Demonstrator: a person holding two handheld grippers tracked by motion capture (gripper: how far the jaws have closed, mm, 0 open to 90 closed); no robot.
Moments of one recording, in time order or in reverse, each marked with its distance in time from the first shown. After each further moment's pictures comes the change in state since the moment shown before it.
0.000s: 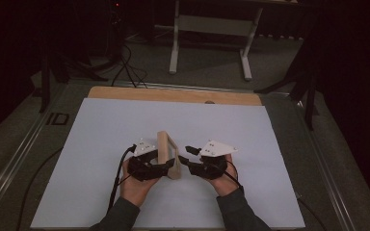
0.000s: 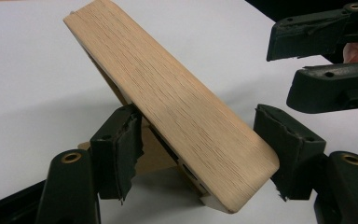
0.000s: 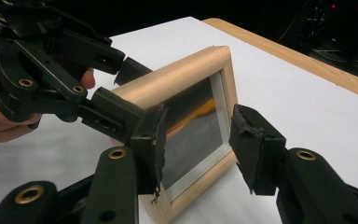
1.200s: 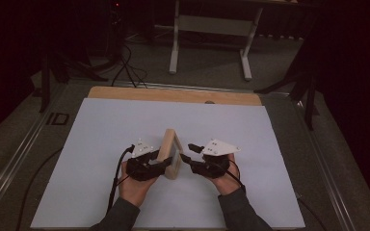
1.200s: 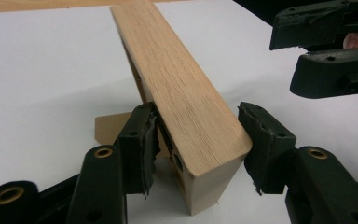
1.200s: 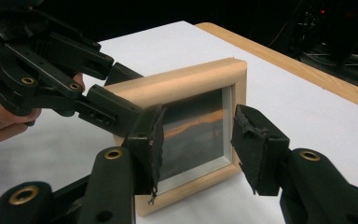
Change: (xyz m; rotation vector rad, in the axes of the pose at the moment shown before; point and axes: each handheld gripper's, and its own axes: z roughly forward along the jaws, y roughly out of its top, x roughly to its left) left arm 0.001 -0.001 -0.004 -0.027 0.002 0.021; right arm -0.003 0.003 -0.005 -0.014 -0.025 -0.007
